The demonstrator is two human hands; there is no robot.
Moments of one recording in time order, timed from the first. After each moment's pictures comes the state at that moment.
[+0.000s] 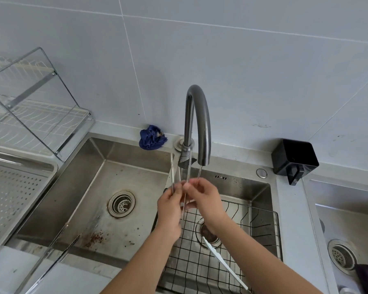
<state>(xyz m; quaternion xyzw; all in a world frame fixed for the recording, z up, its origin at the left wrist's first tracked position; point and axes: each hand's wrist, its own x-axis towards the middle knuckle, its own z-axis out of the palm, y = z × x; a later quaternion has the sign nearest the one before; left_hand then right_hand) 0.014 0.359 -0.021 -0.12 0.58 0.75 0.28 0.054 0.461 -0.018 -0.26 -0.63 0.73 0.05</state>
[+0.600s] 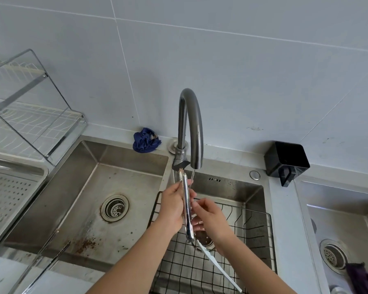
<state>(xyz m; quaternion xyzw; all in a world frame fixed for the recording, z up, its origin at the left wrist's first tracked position) -0.001 0.379 -0.015 -0.09 0.57 0.74 0.36 0.099 0.468 -0.021 -0.33 -0.62 0.71 -0.01</state>
